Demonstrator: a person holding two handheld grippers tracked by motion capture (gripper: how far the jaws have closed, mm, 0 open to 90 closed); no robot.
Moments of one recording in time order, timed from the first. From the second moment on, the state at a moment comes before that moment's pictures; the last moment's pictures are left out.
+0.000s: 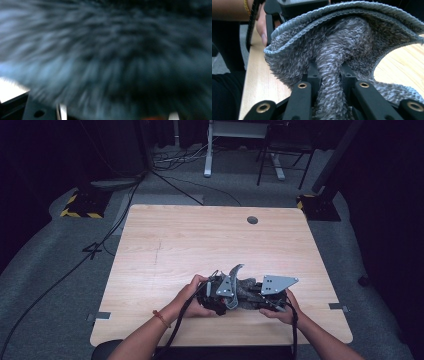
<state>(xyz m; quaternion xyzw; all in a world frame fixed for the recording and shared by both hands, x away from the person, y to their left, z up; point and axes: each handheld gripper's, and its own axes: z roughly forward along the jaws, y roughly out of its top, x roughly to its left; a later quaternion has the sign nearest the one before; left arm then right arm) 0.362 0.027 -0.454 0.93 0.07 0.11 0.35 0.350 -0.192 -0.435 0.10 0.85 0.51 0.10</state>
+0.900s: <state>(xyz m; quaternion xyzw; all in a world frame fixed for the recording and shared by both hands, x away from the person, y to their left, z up) 0.358 0.036 -0.442 0.91 0.06 0.11 0.39 0.365 -0.208 -0.454 0.13 0.86 0.49 0.05</state>
